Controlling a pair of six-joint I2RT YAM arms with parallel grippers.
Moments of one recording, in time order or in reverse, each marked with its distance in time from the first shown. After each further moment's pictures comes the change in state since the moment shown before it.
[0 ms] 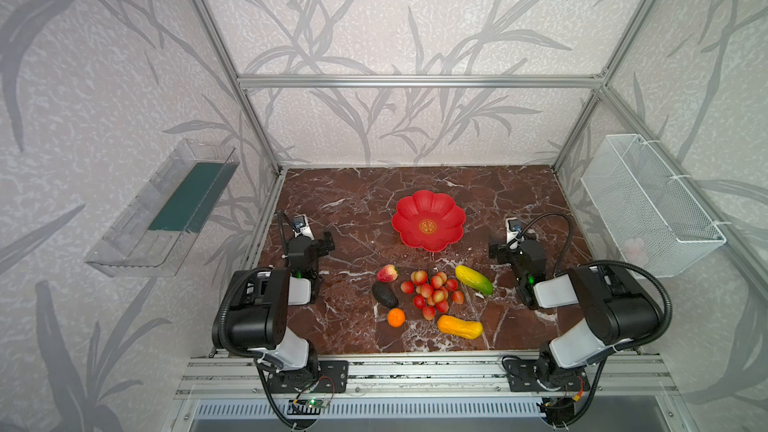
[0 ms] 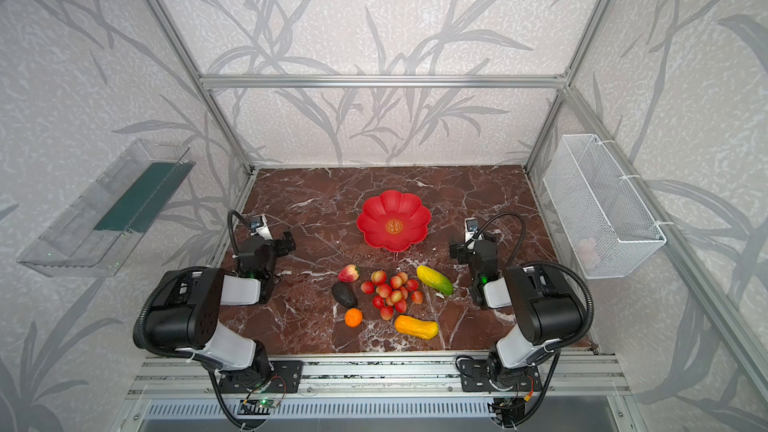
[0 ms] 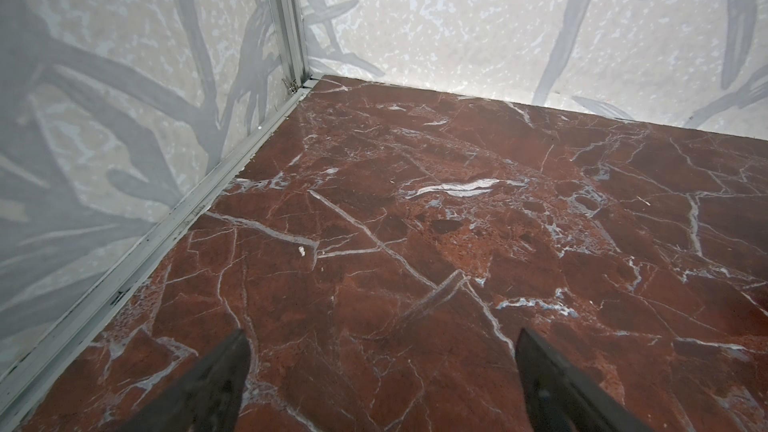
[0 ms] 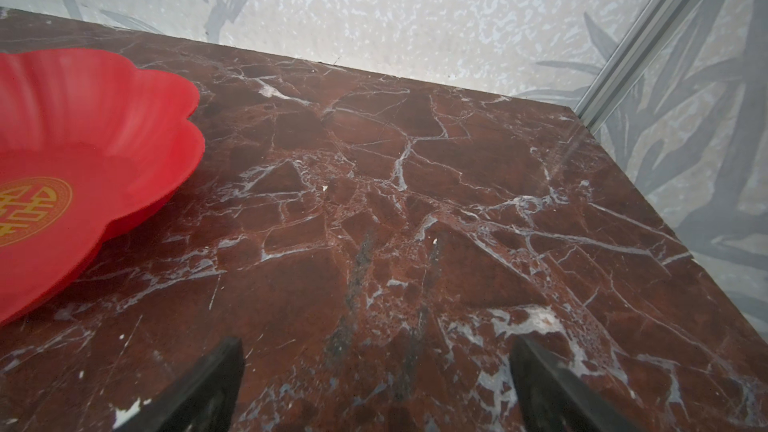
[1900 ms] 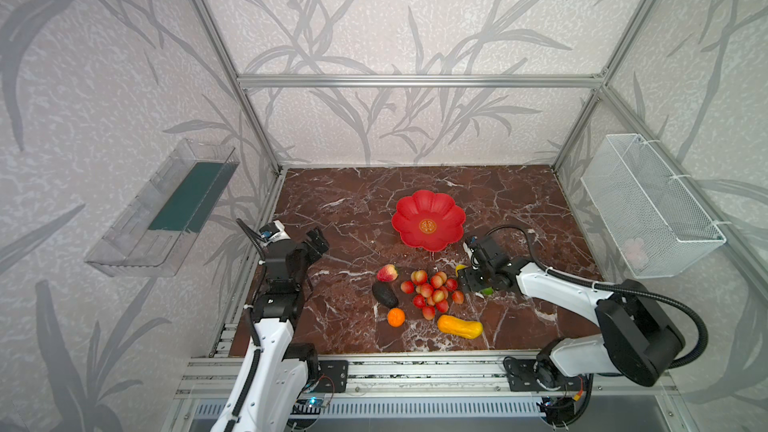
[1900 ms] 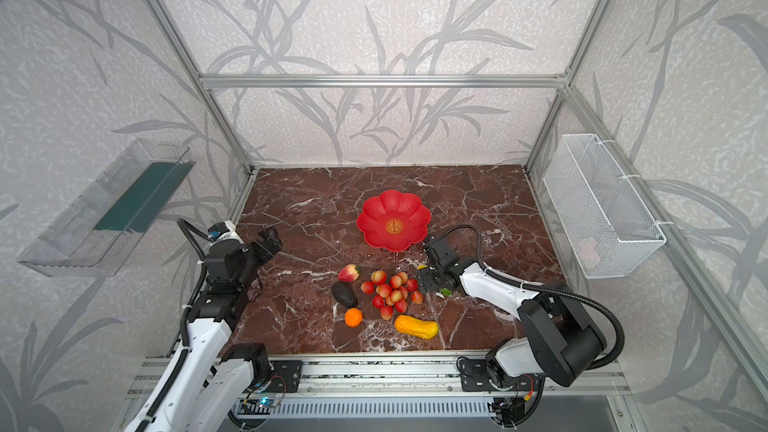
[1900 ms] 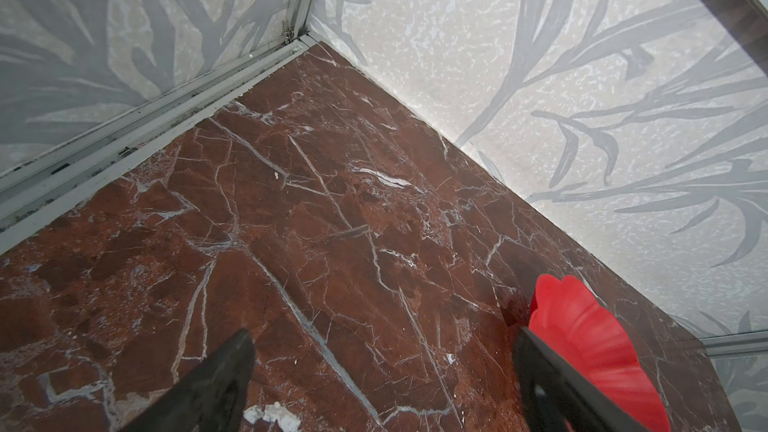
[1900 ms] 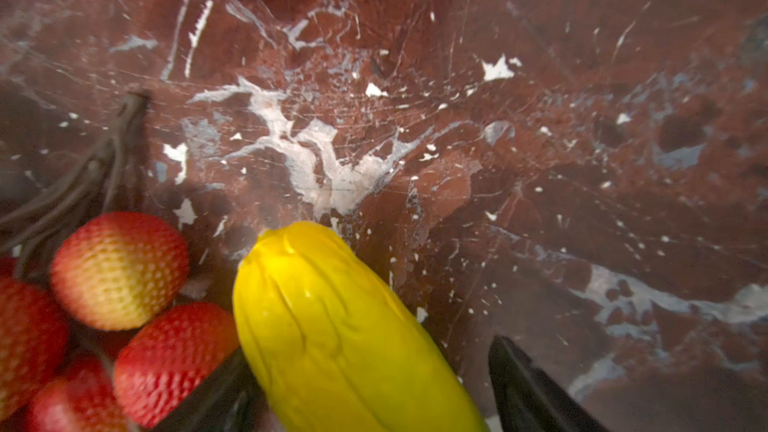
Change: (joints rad) left arm -0.022 -0.854 0.139 -1.082 0.084 -0.524; right arm 0.431 -0.167 0.372 -1.358 -0.074 0.387
